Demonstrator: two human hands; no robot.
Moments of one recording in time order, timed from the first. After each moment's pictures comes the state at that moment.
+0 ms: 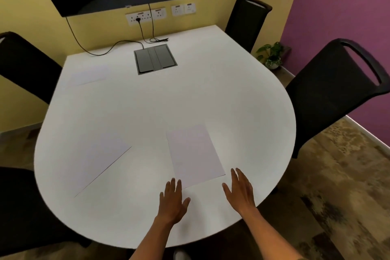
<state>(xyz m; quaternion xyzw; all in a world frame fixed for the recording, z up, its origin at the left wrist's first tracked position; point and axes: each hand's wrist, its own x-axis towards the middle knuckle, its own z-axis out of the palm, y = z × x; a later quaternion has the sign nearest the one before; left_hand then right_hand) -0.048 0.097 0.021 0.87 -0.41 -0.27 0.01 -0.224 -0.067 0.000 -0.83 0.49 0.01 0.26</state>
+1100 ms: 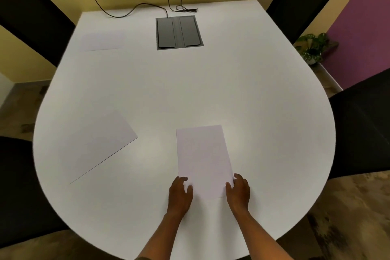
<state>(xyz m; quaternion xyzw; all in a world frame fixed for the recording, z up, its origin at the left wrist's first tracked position) 0.001 0.025 -0.018 0.88 -0.15 -0.30 0.33 -0.117 -0.120 -0.032 -0.70 0.60 -0.04 0.40</state>
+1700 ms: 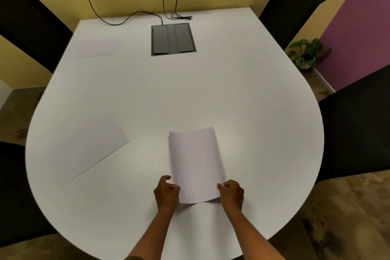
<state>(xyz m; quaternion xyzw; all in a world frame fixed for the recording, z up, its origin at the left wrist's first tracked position) -0.002 0.003 -0.004 0.86 0.04 -0.25 0.44 -0.128 -0.140 -0.025 -0.64 0.63 -0.05 0.44</state>
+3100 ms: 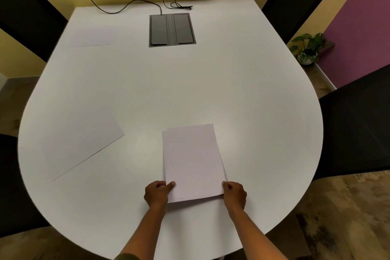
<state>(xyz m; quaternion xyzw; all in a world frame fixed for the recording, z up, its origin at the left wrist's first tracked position) -0.001 0.009 -0.020 0.82 0.19 -0.26 0.47 -0.151 -0.152 -0.037 -0.62 0.65 -0.03 0.44</state>
